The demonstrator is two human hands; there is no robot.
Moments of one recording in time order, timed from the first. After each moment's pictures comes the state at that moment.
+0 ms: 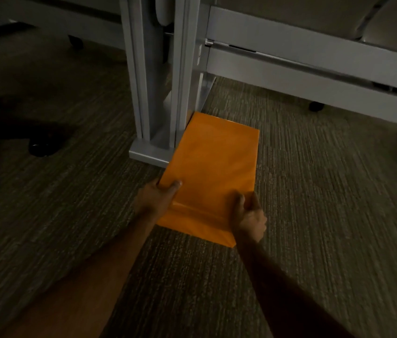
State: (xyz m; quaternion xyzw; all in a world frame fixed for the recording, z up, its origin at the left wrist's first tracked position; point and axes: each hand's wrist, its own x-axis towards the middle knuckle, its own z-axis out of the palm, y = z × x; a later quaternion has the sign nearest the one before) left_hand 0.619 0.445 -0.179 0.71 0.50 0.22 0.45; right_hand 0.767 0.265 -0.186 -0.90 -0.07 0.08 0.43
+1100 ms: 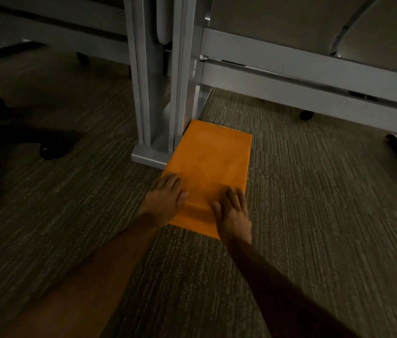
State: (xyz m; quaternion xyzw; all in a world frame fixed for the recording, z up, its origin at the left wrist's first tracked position) left_hand 0.604 0.418 -0.171 0.95 0.25 0.17 0.04; right_hand 0.742 0.241 -0.174 -0.90 -0.38 0.05 0.20
